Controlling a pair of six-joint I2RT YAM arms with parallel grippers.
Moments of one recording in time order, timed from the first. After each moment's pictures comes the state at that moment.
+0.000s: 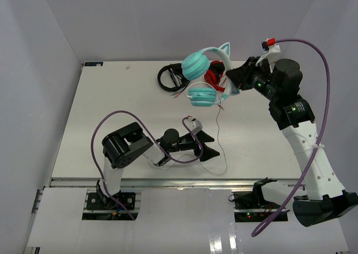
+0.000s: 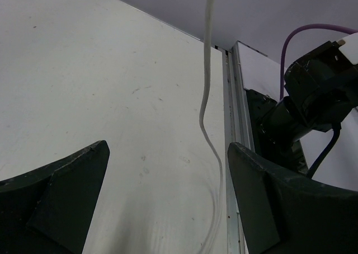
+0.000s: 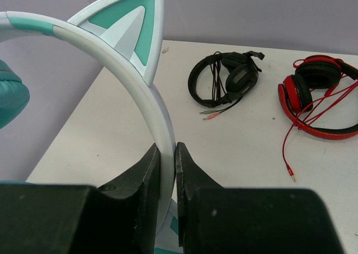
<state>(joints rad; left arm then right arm) -0.94 1.98 0.67 1.38 0.50 -0.41 0.30 1.12 1.38 -0.37 -0.31 0.36</state>
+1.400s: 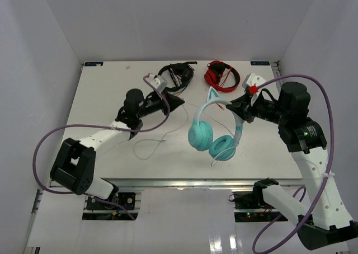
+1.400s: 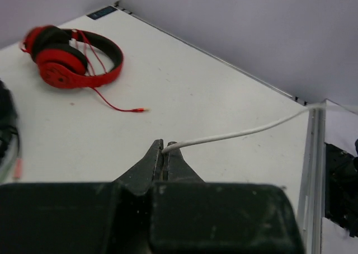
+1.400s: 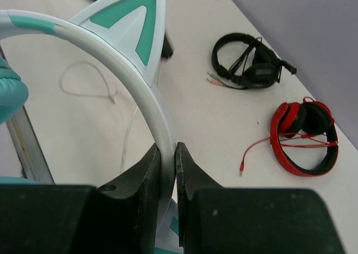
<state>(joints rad) -0.51 1.46 0.78 0.73 0.61 -0.27 0.28 0.91 1.26 -0.62 -0.72 -0.36</state>
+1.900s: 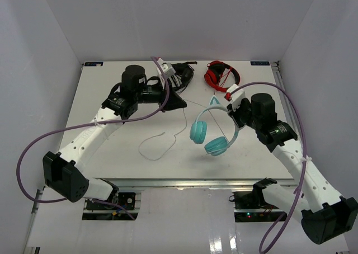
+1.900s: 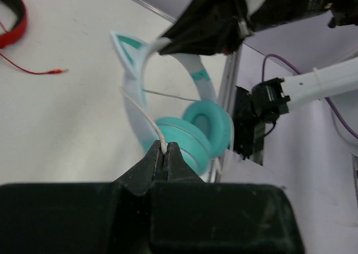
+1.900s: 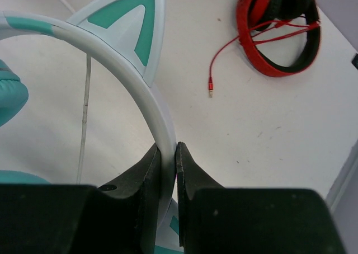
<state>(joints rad) -0.53 1.37 1.31 -0.24 0.85 -0.14 0.41 0.96 0.91 -0.44 -0.16 -0.40</state>
